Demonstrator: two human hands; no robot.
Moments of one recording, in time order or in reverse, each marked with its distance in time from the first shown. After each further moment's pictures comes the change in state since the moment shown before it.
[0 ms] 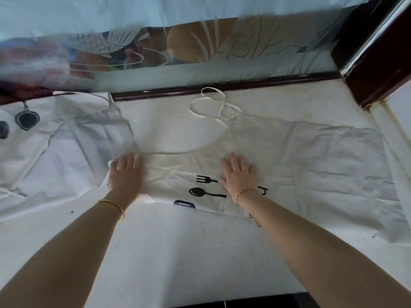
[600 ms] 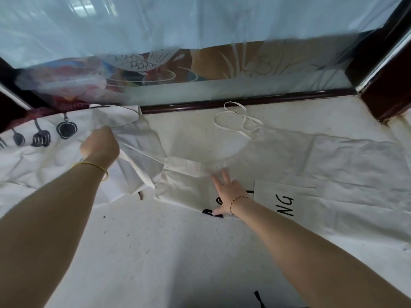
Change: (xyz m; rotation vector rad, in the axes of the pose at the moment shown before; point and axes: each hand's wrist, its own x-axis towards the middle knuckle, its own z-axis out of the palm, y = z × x) left_hand 0.050 -0.127 -0.085 -0.431 0.102 -0.466; right_hand 0.006 -0.086 -0.022 0.087 -0.175 -0.171
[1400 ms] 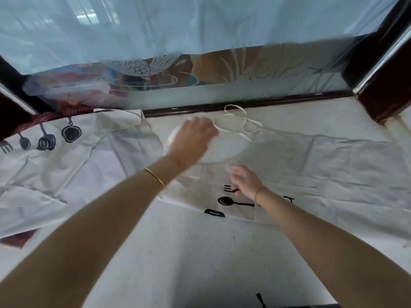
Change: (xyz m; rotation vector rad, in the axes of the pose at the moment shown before) left_hand -0.091 0.123 -0.010 -0.187 0.268 1.163; right_hand -0.014 0.034 -0.025 1.201 0.161 0.153
